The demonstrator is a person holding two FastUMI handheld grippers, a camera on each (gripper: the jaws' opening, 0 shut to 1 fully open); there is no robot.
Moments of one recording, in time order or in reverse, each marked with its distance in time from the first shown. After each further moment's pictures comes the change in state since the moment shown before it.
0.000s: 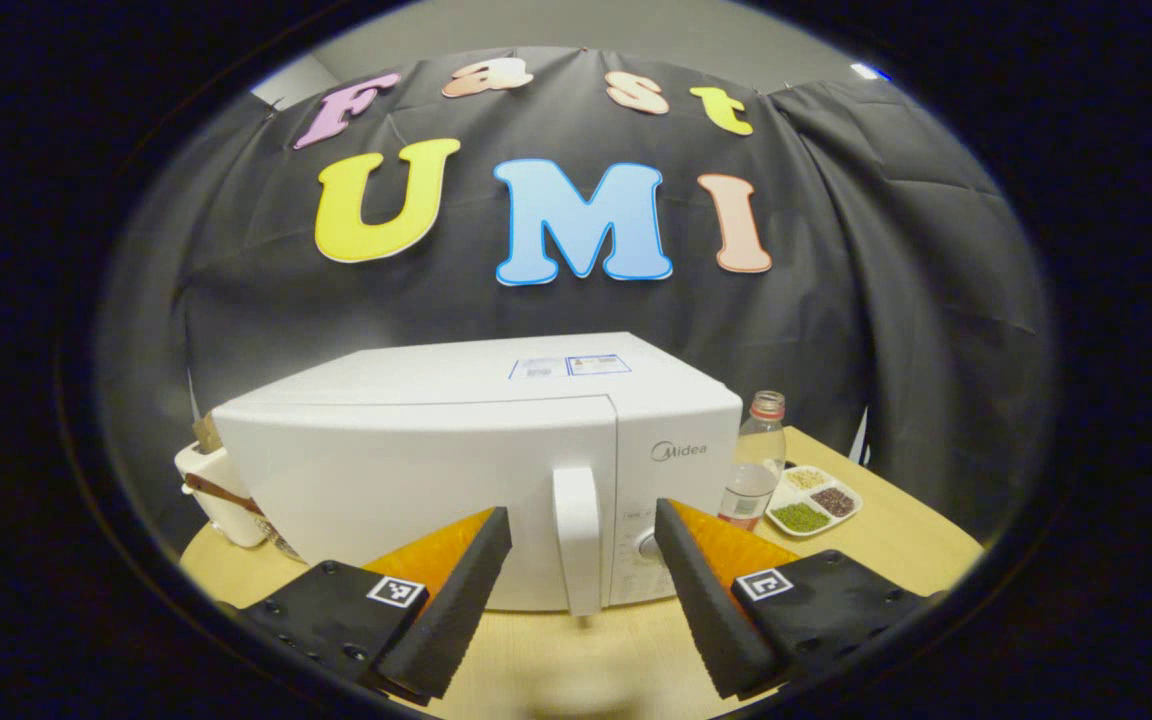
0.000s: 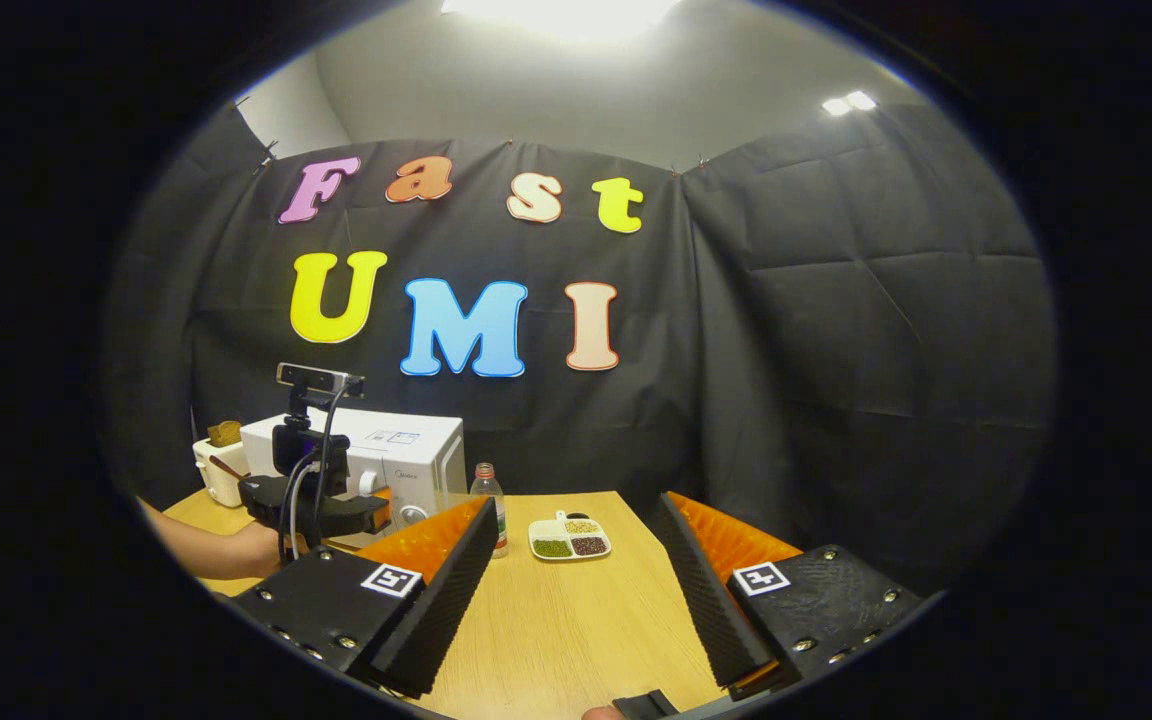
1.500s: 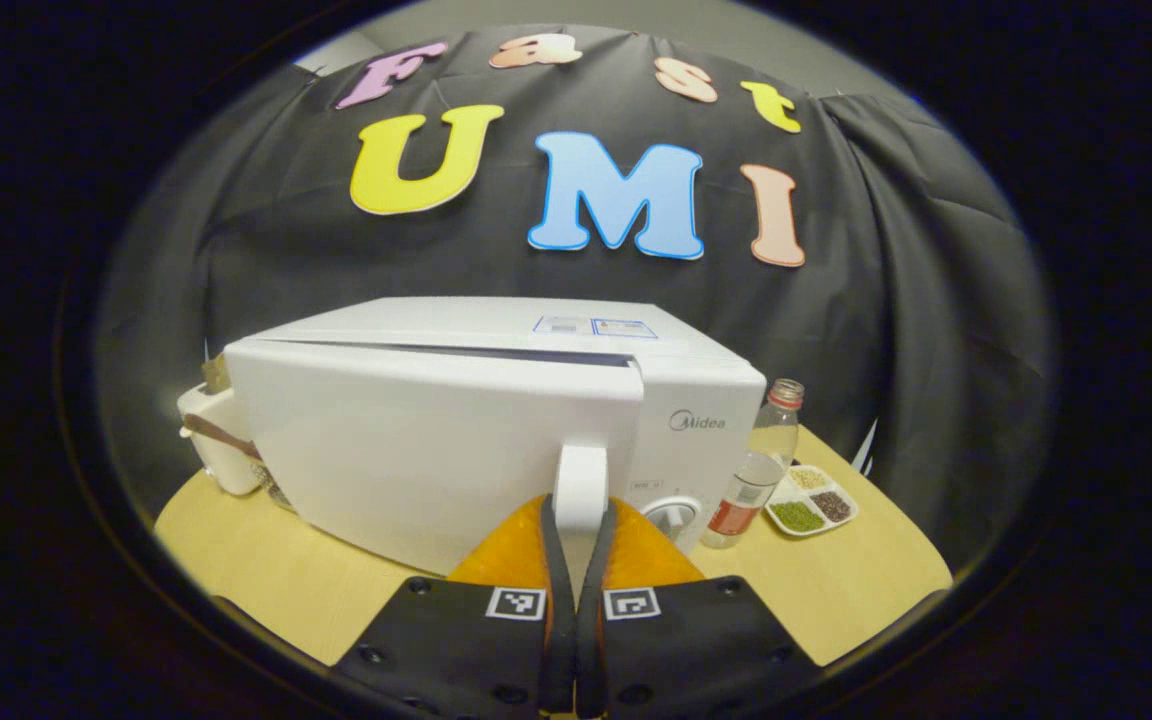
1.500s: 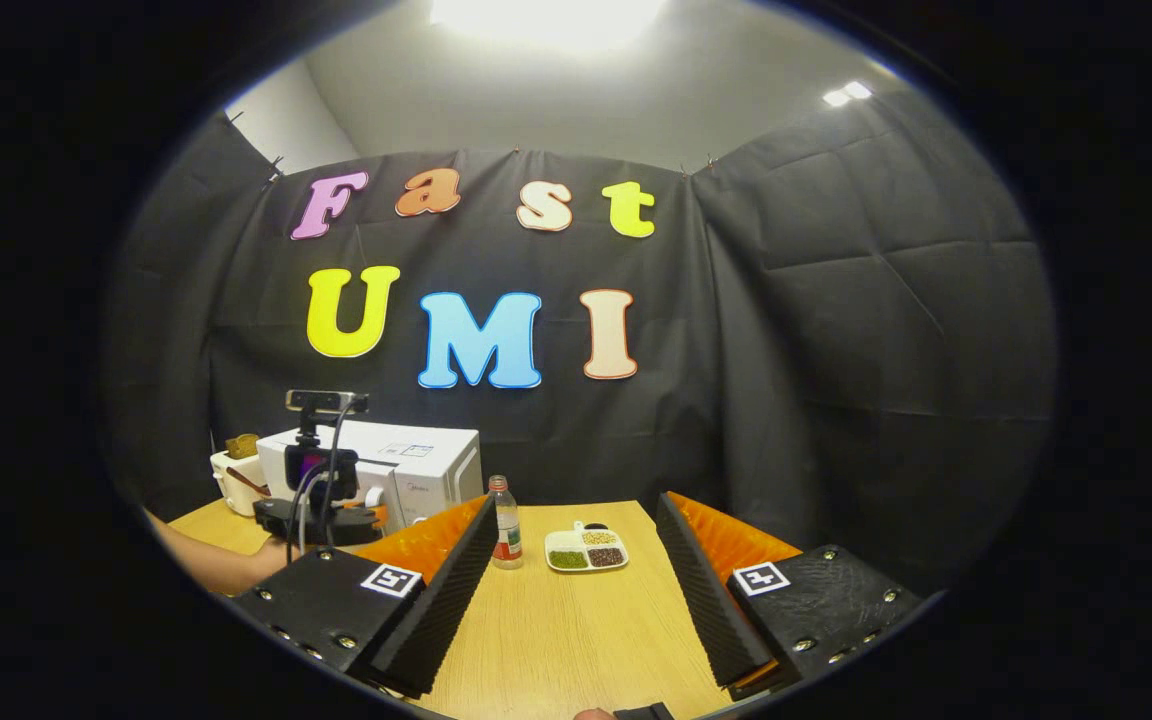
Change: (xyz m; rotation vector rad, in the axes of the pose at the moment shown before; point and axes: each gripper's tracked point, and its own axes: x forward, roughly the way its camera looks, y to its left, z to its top) left arm -0.029 0.007 -0.017 -0.112 0.018 0.052; right arm 0.019 -0.001 0.007 0.041 -0.035 0.091
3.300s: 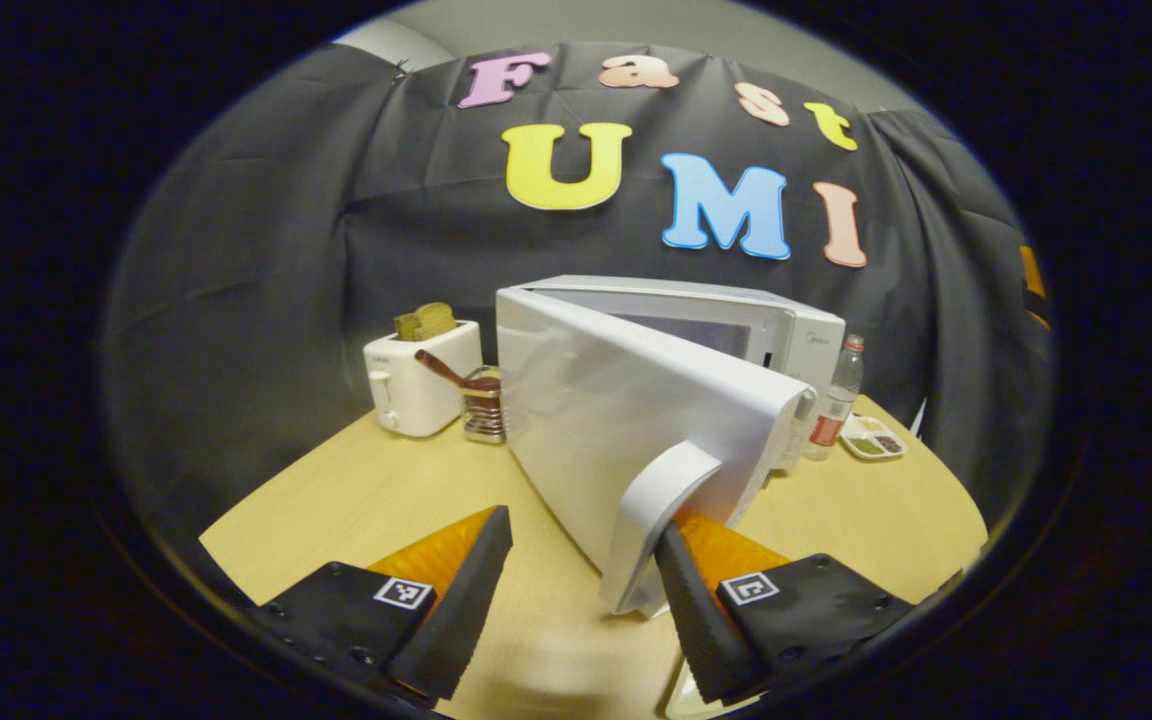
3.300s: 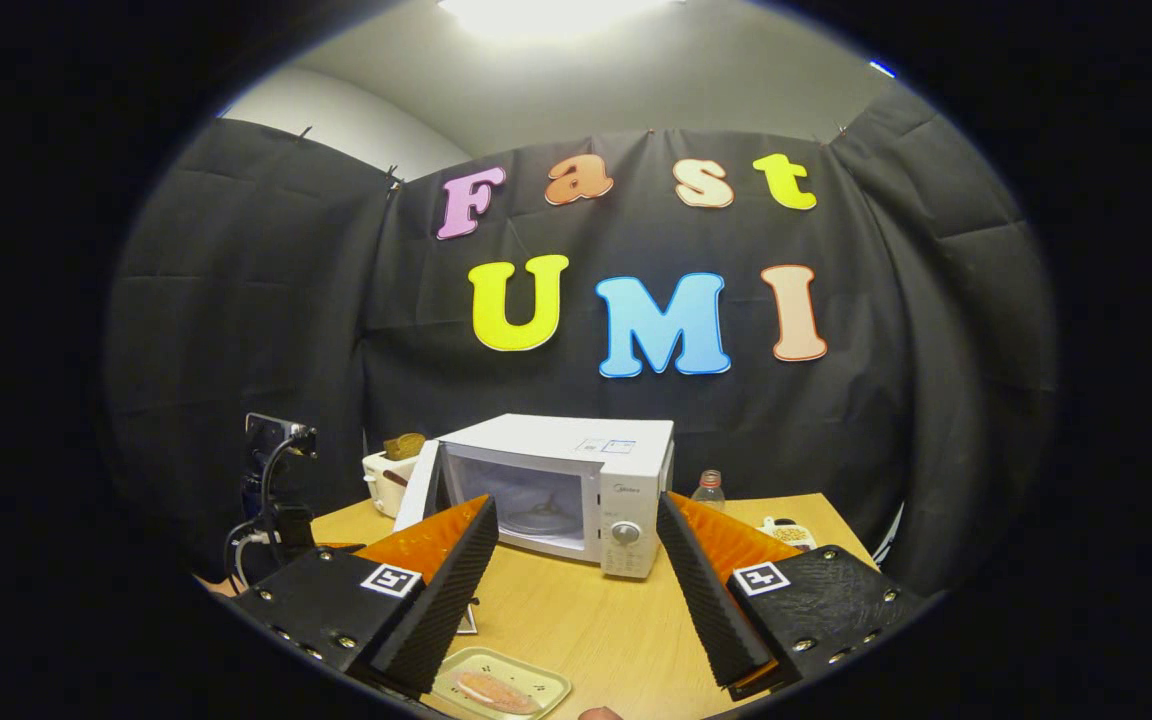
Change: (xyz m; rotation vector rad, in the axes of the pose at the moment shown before) left arm -0.203 0.187 -0.072 -0.046 0.082 0.238; right arm 0.006 0.186 -0.015 0.017 0.042 0.487
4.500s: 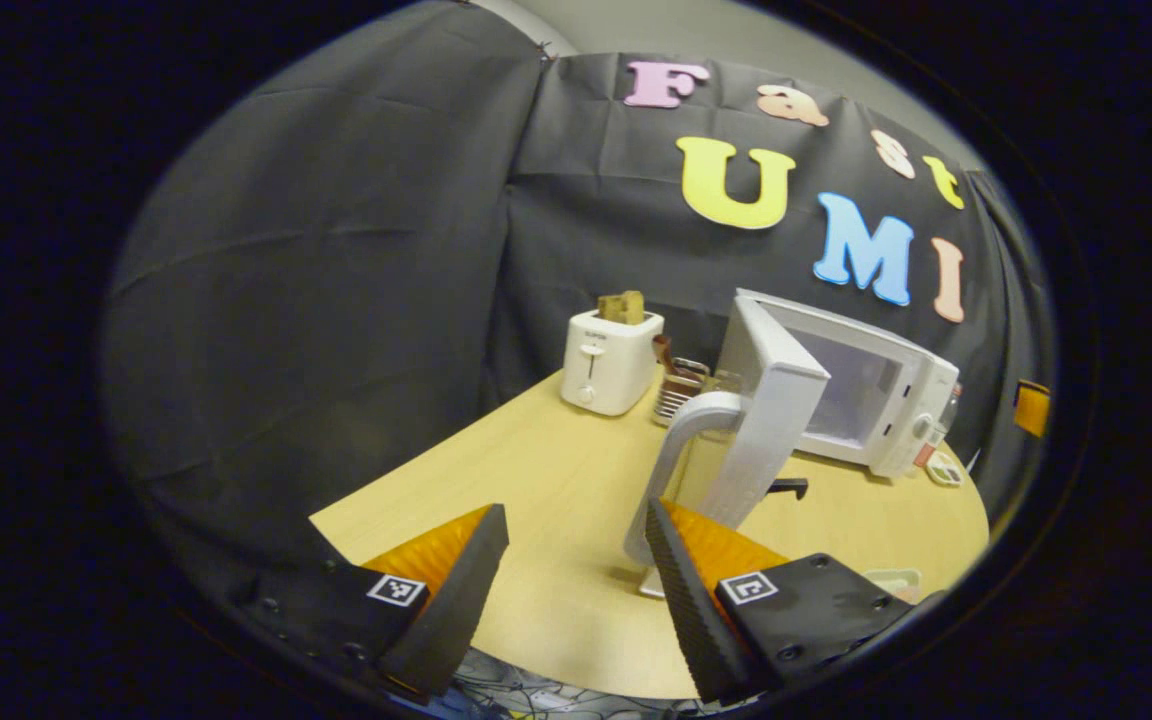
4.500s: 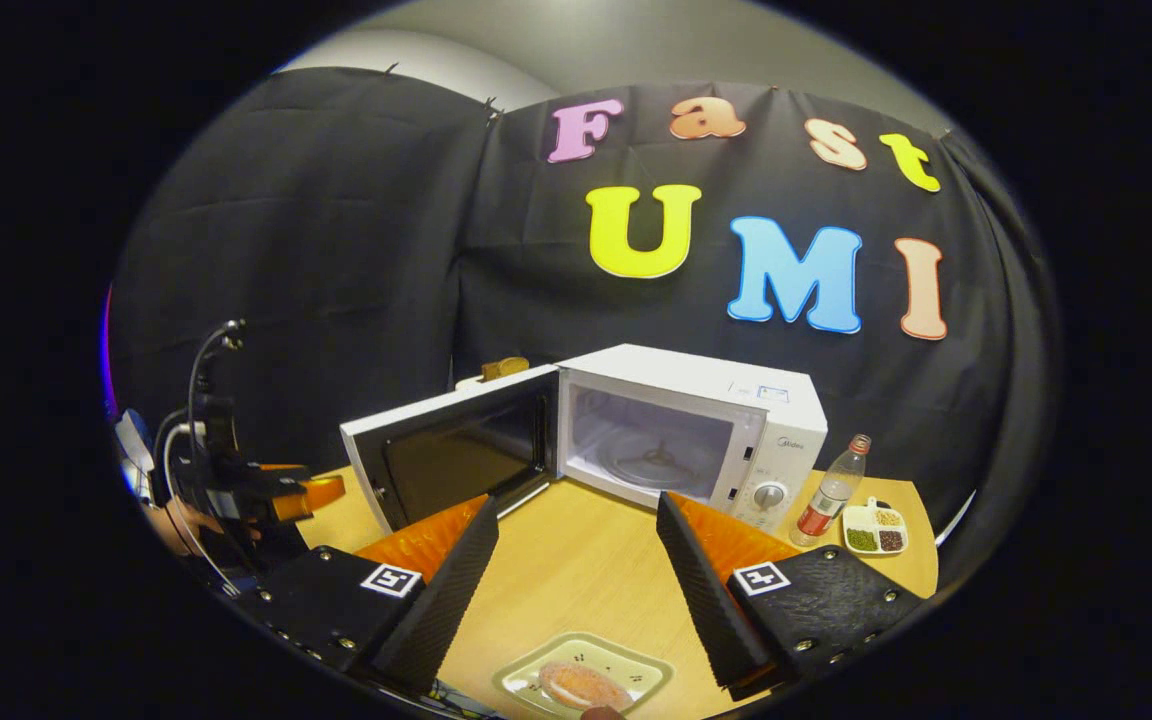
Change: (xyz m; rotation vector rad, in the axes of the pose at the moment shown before) left arm -0.079 0.235 -0.041 -0.184 -0.009 0.232; right arm 0.045 0.127 -0.076 -0.164 0.244 0.236
